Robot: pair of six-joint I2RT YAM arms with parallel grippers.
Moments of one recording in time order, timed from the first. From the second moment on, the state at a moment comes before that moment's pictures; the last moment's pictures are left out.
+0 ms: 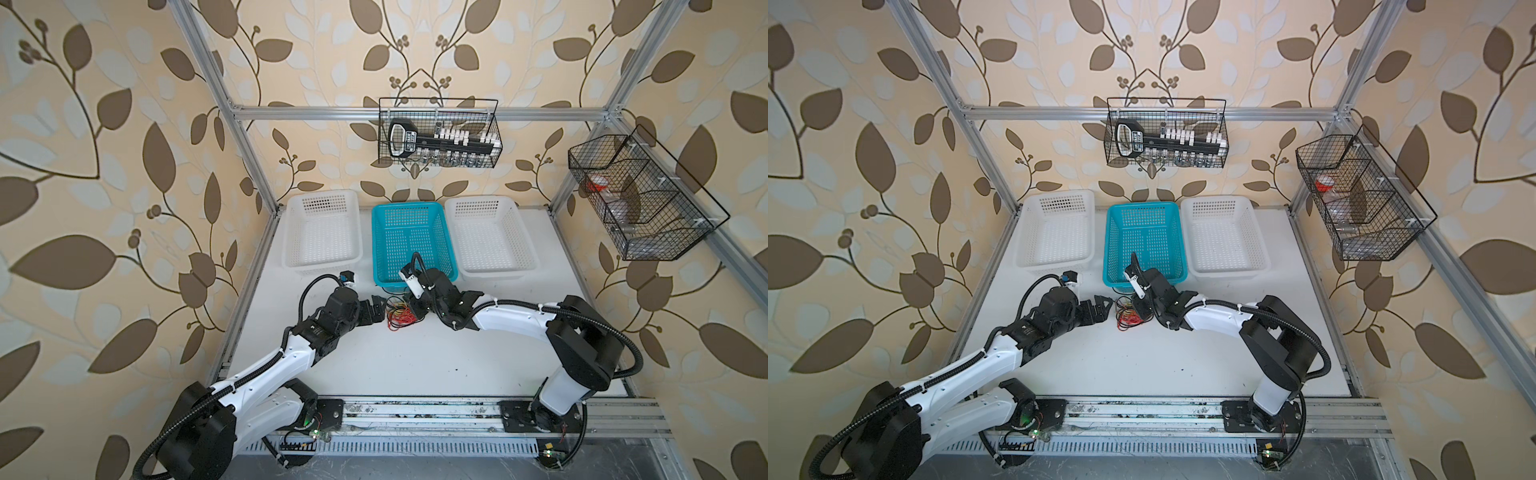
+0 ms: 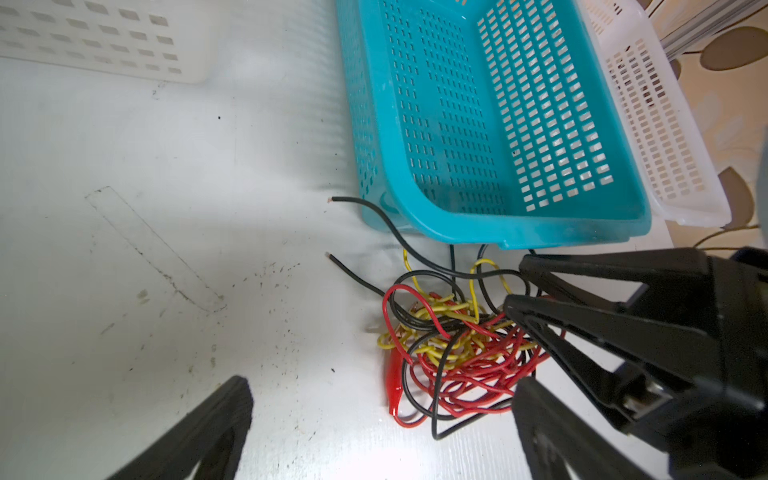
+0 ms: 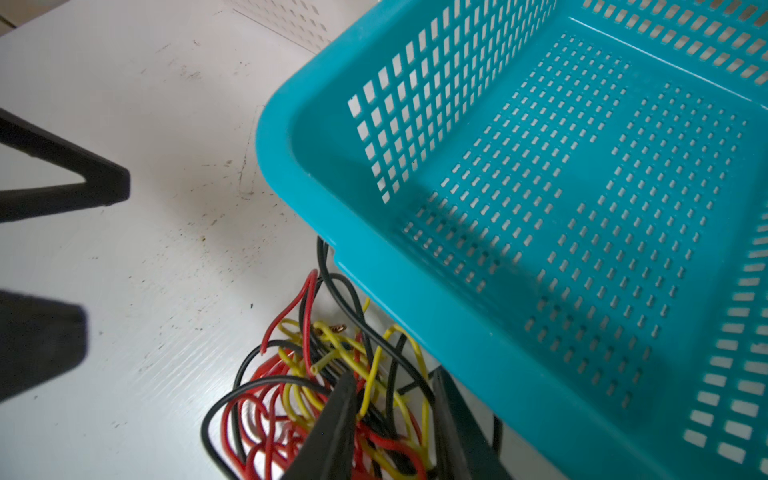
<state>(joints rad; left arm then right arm) -0.53 1.00 0.46 -0.10 -0.01 -0.66 0.82 1.70 0.94 0.04 0.10 0.06</state>
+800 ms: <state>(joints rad) -0.53 1.00 0.46 -0.09 -0.04 -0.66 0.84 1.72 0.94 0.01 0.25 -0.12</state>
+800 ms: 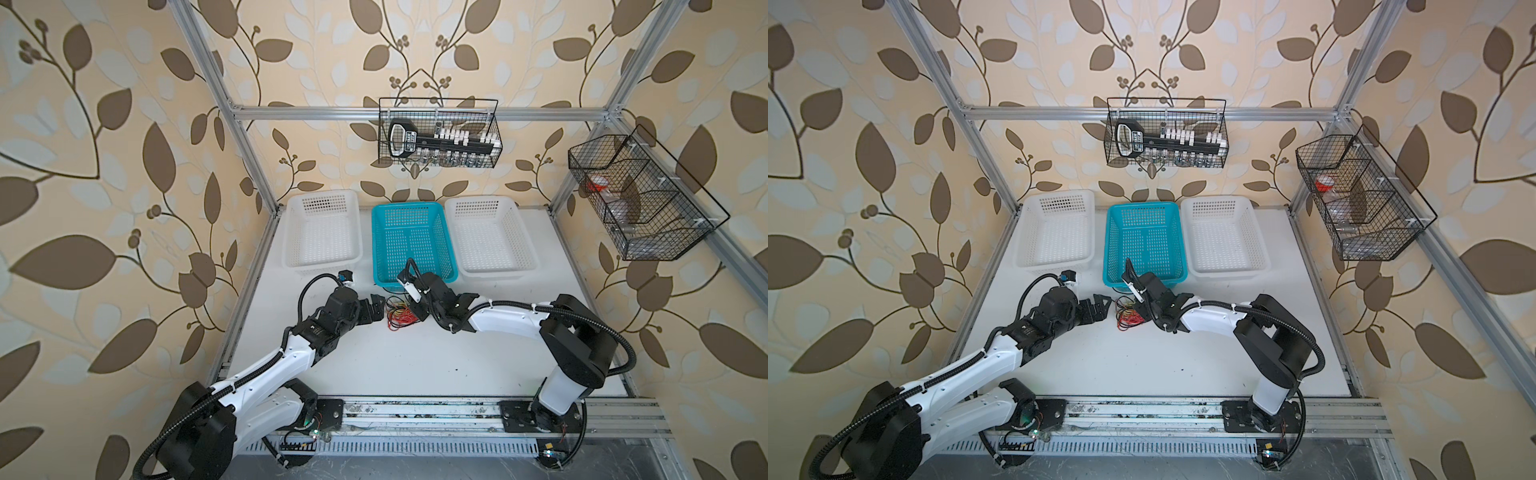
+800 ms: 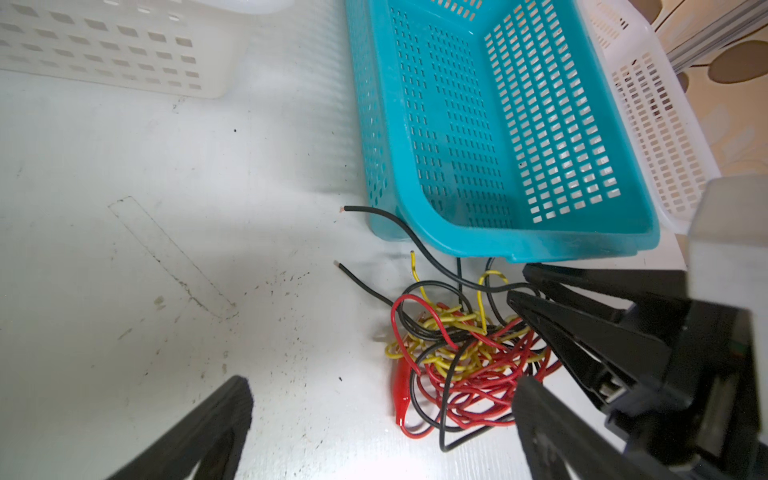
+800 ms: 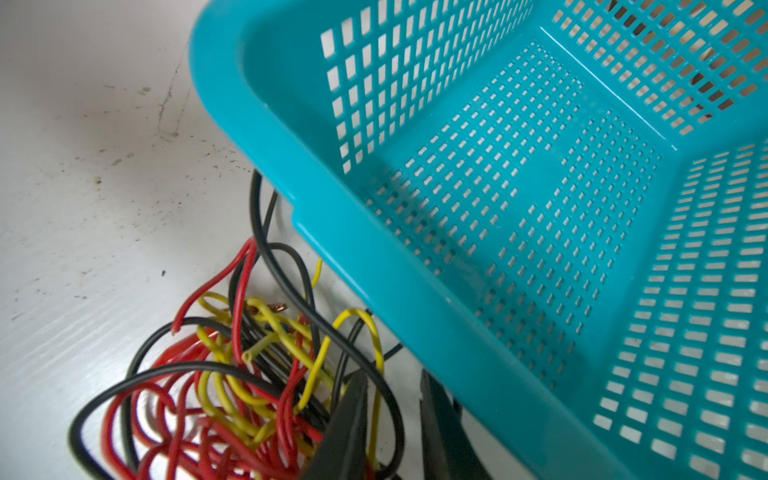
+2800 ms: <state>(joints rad) -0.70 1.10 0.54 0.09 0.34 -0.44 0.74 1.27 0.77 0.01 -0.19 0.28</state>
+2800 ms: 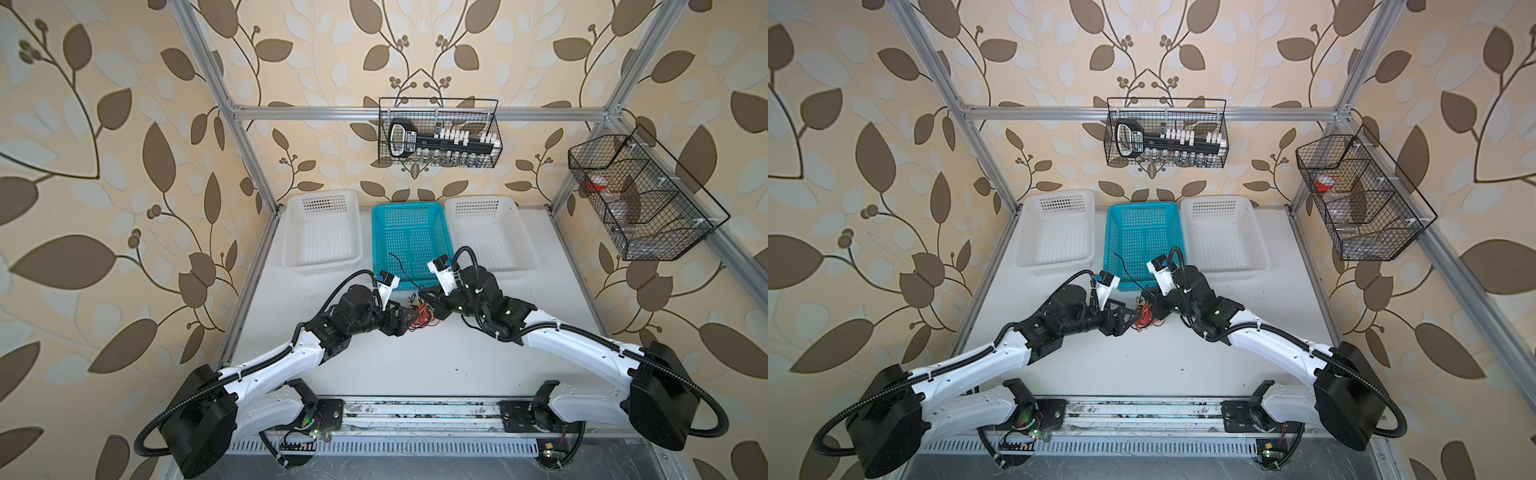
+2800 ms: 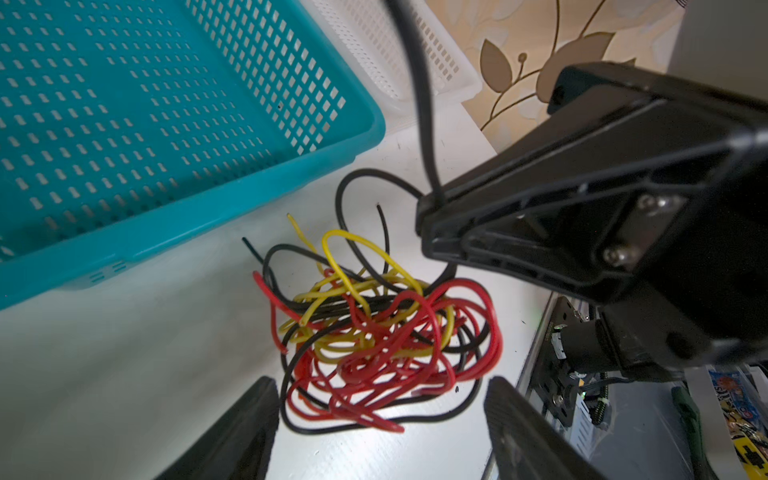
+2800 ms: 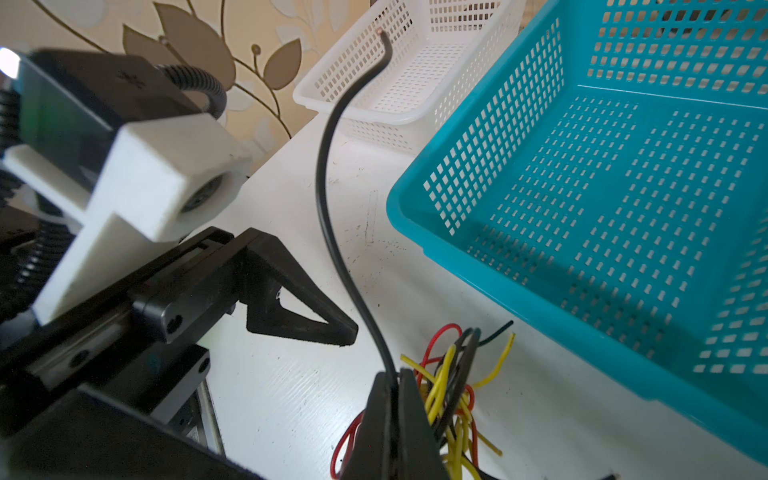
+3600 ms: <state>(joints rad) -0.73 1.28 0.60 0.13 0.30 -0.39 0.77 1.30 0.77 0.03 -0.23 0.32</state>
